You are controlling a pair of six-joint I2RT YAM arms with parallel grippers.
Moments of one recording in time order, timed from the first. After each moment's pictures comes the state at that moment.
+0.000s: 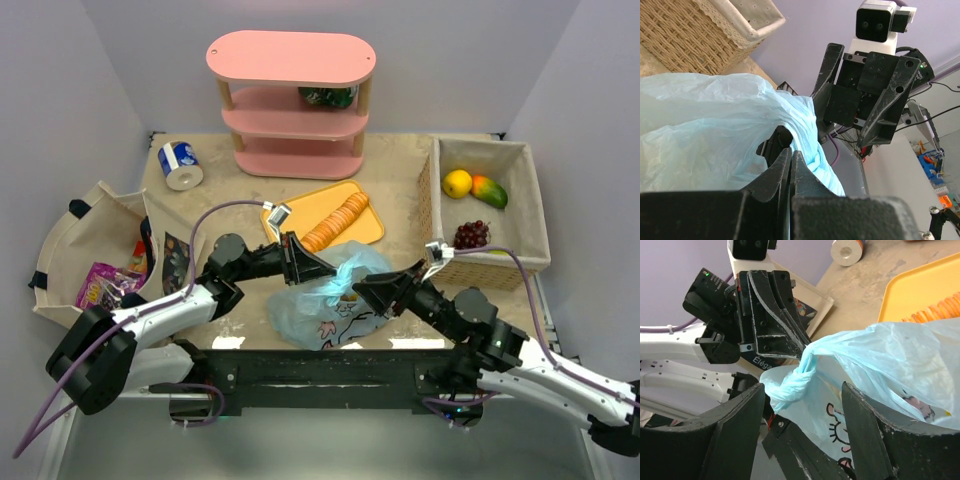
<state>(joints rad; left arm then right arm) -0.66 1.18 0.47 0.82 0.72 -0.94 1.06 0.42 0.41 0.03 0.20 0.74</state>
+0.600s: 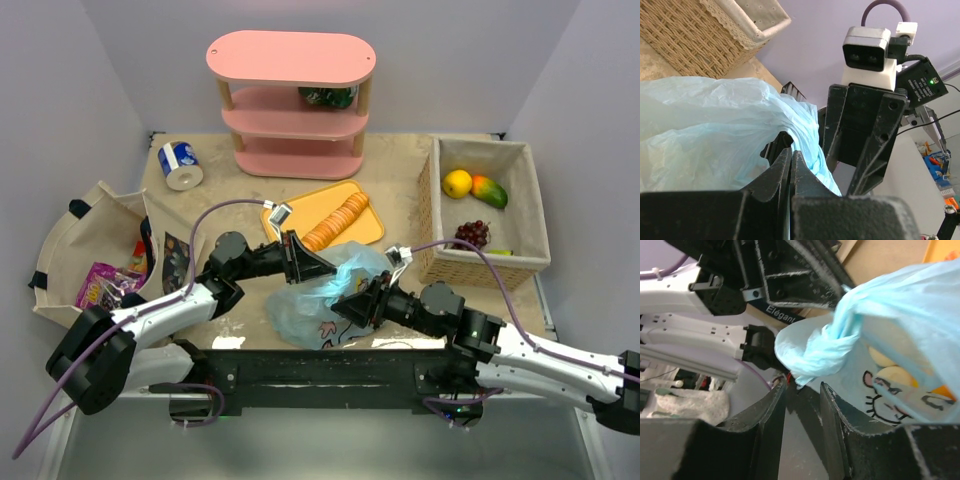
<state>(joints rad) -0.66 1.18 0.48 0.77 0.71 -0.91 1.14 0.62 0.45 0.04 0.06 0.85</state>
